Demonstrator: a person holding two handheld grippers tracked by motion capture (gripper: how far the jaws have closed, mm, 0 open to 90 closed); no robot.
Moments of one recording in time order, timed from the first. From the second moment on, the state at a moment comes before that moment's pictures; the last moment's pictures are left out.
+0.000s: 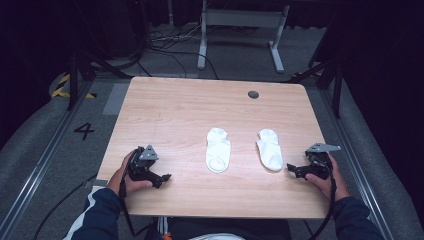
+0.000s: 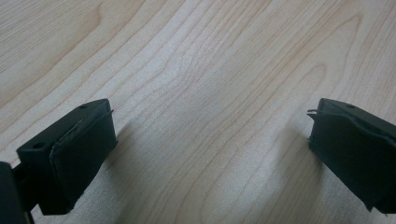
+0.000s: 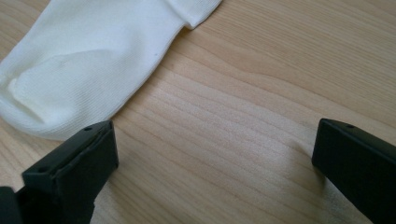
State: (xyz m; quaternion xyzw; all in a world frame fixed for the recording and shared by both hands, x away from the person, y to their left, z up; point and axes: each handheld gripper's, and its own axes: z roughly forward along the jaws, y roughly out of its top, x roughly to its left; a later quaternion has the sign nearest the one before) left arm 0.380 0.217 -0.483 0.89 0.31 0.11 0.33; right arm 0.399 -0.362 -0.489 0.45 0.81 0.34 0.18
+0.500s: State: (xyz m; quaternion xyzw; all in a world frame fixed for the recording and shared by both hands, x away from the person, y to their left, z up) left arm 0.380 0.217 -0.483 0.88 0.31 0.11 0.33; right arm 0.399 -0.364 -0.487 0.45 0.81 0.33 0.18
